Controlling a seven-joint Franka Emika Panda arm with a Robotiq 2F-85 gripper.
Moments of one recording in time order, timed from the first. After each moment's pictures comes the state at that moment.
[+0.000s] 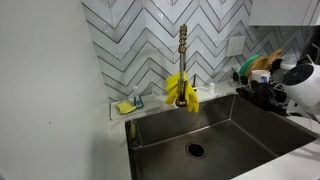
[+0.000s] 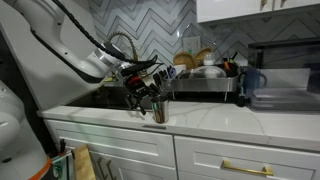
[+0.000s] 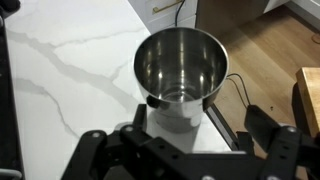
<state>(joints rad) 0.19 -0.23 0.10 -2.62 -1.00 2.06 -0.73</state>
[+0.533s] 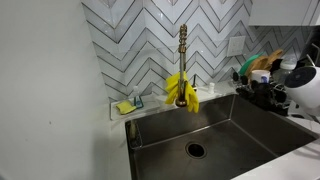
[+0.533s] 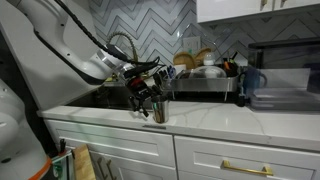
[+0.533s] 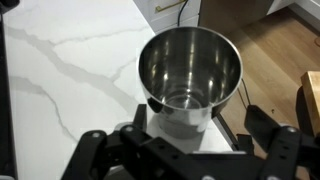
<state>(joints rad) 0.17 -0.21 0.09 -2.62 -1.03 2.09 -0.74</state>
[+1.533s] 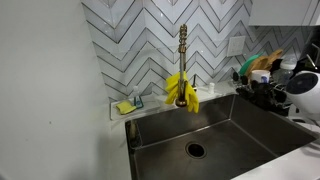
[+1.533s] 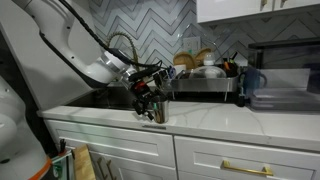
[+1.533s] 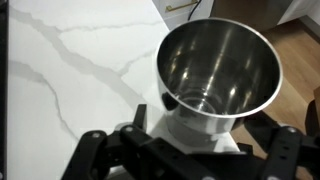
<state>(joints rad) 0.14 -0.16 0.07 -2.62 -1.12 2.16 -0.77</state>
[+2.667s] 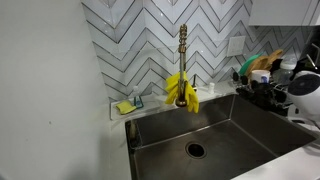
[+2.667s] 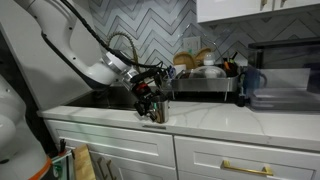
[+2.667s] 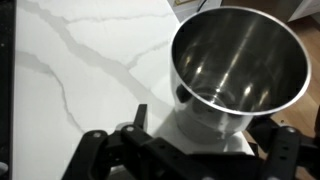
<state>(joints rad) 0.13 -0.15 0.07 -2.62 -1.15 2.21 -0.77</state>
